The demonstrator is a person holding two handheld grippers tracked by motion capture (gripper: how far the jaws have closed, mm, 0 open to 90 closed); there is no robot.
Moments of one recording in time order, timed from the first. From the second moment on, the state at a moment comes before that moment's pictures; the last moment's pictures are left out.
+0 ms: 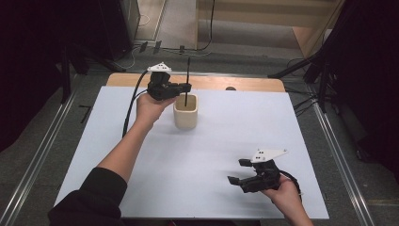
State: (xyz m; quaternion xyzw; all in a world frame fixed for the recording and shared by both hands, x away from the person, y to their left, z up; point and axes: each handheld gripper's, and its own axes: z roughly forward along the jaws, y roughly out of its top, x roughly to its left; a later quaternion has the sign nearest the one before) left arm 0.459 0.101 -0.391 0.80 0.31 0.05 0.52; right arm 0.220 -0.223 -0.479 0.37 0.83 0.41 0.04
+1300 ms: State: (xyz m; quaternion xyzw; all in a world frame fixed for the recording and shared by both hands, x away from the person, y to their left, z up) left arm 0.450 0.132 -0.391 0.80 0.34 -0.04 0.48; right arm 0.223 -0.222 -0.480 0.37 0.83 0.42 0.03
